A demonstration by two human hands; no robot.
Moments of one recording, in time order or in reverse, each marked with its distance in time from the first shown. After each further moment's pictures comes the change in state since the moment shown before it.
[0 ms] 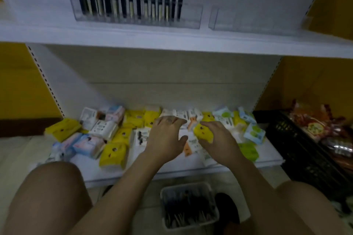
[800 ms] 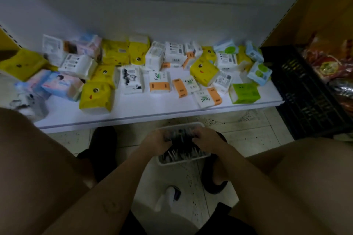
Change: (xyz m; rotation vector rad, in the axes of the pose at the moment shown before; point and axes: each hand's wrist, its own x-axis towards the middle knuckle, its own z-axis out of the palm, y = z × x) left_hand -0.088 -0.050 0.199 -0.384 -0.810 -0.472; right_hand -0.055 0.100 0.153 0.005 -0.712 0.402
